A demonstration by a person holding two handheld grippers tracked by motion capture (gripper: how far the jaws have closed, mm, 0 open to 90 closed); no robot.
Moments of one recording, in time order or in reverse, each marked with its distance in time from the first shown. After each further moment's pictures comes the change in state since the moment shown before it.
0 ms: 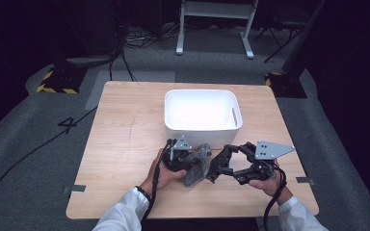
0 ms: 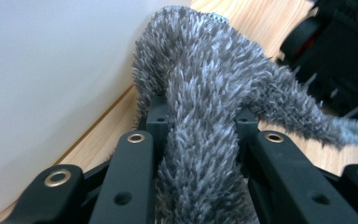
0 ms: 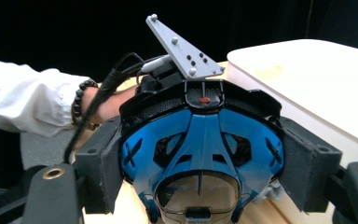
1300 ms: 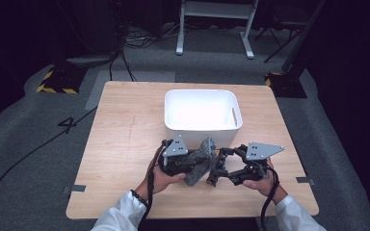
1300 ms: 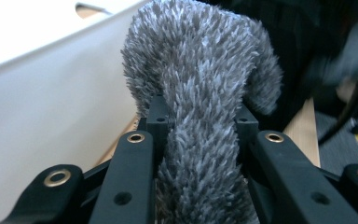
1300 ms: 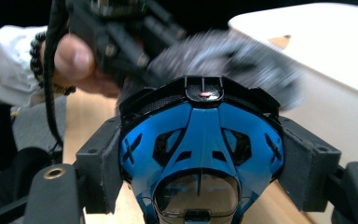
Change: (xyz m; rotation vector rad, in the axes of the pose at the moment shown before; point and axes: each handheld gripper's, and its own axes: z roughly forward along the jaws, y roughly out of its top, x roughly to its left) left arm -0.033 0.018 -0.048 -0.237 -0.040 0.108; right arm -0.002 -0.015 0.018 0.087 0.004 -0.001
